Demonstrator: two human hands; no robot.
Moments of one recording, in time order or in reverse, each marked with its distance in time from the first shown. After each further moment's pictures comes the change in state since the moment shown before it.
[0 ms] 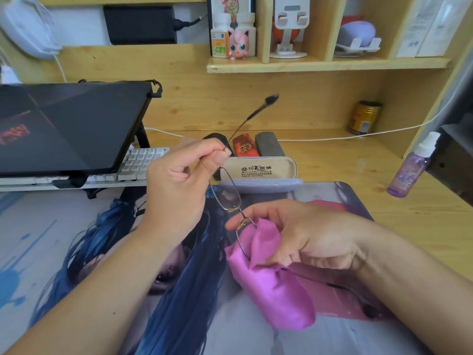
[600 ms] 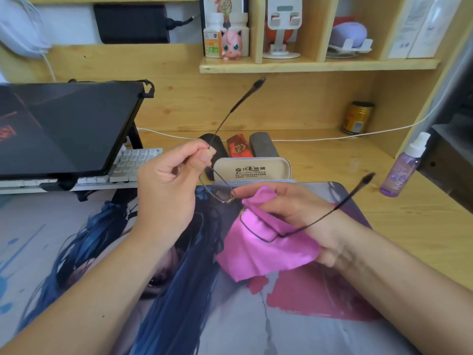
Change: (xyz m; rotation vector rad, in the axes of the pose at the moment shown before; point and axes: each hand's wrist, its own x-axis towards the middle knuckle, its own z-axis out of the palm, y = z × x) left_hand -0.002 0.000 0.003 -0.020 0.095 -0.109; right_hand 0.011 -0.002 0.002 0.179 0.418 -0.222
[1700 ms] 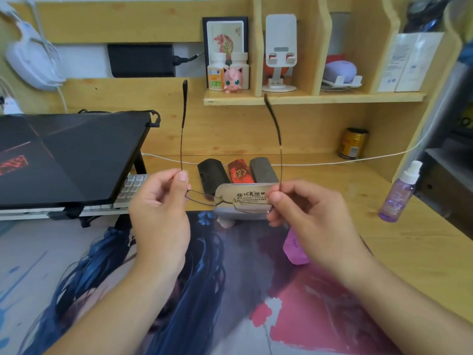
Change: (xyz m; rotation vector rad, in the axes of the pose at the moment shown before) left_hand 0.000 -0.009 0.000 -0.099 0.336 -0.246; right_hand -0.005 -0.011 -0.009 -0.454 0.359 -0.645
